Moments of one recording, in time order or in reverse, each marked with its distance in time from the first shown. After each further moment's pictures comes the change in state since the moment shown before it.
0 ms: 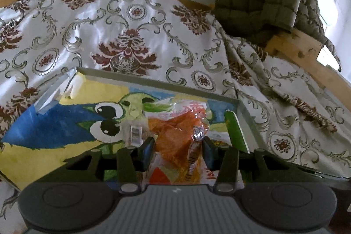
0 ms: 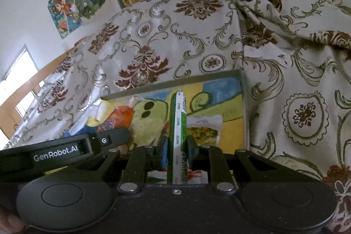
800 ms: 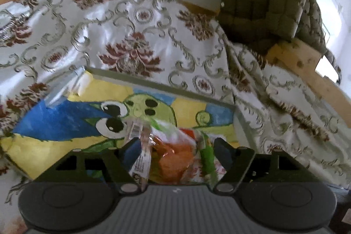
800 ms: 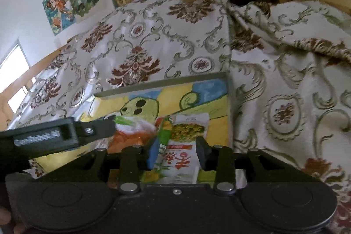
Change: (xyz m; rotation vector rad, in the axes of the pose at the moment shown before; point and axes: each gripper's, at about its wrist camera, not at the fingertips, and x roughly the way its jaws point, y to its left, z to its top) left arm -0.030 0.000 0.003 -0.059 -0.026 0.002; right arm -0.031 0.005 -0.001 -0.023 -0.016 -0.073
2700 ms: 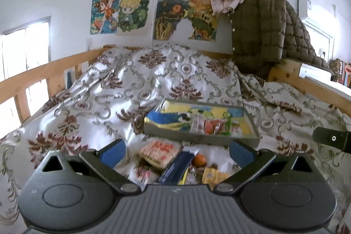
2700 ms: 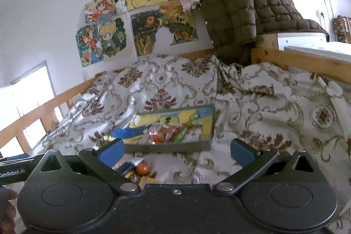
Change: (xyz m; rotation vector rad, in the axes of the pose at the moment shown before) left arm -0.340 -0.010 -0.142 0.137 -0.250 0.249; right arm -0.318 0.058 -0.124 -0.067 -0.262 -0.024
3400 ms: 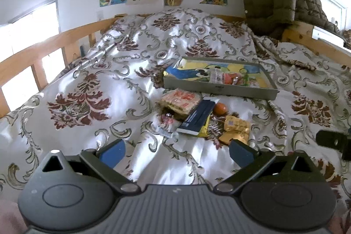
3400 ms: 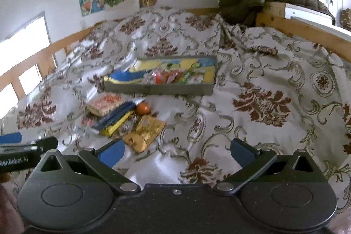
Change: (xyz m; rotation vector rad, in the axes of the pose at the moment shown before) left arm -0.010 0.016 -0.048 0.036 0.188 0.092; right arm -0.003 0.036 -0.050 -0.114 0.250 -0.050
